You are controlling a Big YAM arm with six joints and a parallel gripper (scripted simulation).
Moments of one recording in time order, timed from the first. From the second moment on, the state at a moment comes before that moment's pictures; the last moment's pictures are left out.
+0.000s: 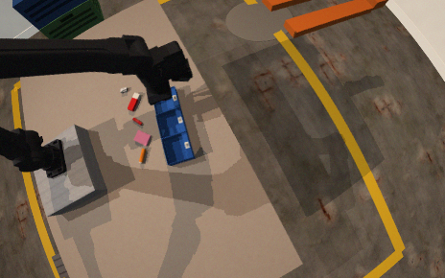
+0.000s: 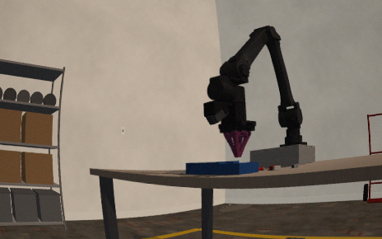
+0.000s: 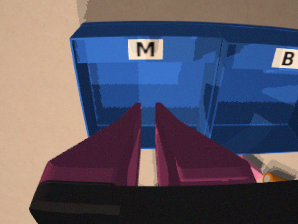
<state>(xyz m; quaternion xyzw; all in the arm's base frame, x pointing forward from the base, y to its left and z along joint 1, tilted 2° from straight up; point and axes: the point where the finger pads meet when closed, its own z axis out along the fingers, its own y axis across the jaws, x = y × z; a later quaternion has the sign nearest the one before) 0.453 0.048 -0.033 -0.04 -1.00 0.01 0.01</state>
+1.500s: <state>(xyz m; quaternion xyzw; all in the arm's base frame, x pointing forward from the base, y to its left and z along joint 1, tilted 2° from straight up) 0.457 0.051 0.130 -0.04 -1.00 0.01 0.01</state>
